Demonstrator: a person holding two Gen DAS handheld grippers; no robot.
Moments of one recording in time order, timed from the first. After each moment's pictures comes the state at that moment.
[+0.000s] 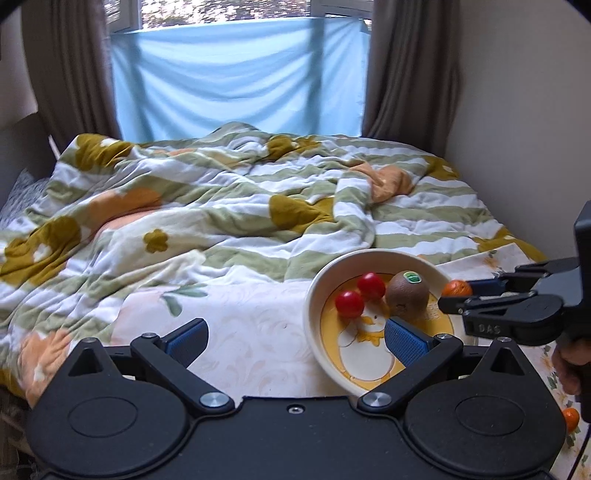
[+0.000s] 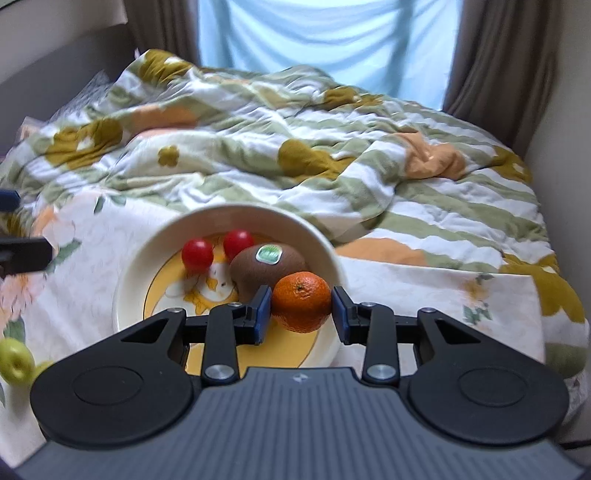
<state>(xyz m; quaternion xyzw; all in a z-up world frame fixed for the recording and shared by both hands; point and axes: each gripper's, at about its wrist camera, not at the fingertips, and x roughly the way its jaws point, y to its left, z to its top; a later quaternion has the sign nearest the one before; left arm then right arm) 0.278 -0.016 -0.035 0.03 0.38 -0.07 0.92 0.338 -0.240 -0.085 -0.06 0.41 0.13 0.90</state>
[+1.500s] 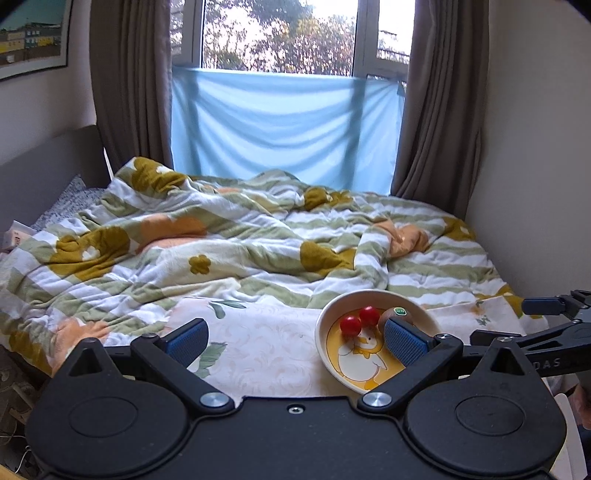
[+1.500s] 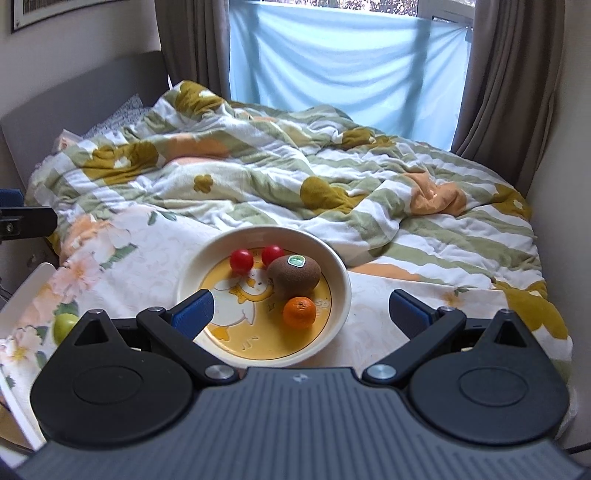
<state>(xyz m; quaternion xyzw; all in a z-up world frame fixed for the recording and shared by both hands) 0.178 -0.007 0.031 -0.02 0.30 -0.01 0.95 0.246 -0.261 -0.010 -0.05 0.34 0.16 0.92</state>
